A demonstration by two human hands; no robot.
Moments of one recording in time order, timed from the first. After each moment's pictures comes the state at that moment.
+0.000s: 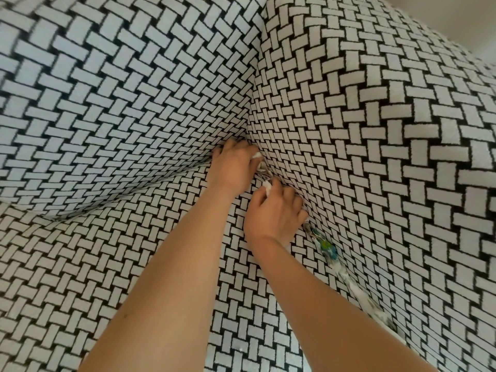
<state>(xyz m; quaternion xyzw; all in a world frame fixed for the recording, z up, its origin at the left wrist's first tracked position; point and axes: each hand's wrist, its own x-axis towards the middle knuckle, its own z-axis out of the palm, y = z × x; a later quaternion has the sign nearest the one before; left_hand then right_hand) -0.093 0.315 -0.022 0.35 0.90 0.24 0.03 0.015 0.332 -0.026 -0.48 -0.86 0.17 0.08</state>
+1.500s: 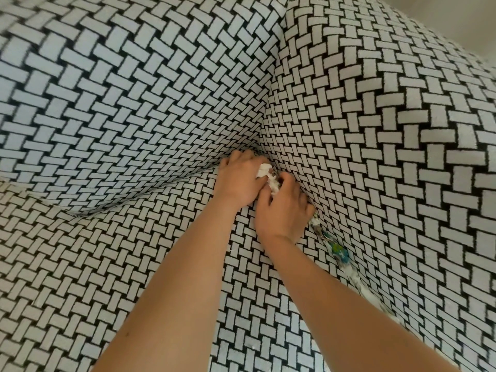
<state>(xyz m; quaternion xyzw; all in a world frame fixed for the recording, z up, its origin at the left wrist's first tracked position) -0.084 0.293 -0.018 0.36 0.91 0.21 0.06 0.009 0.333 -0.030 -0.44 -0.87 0.18 0.15</state>
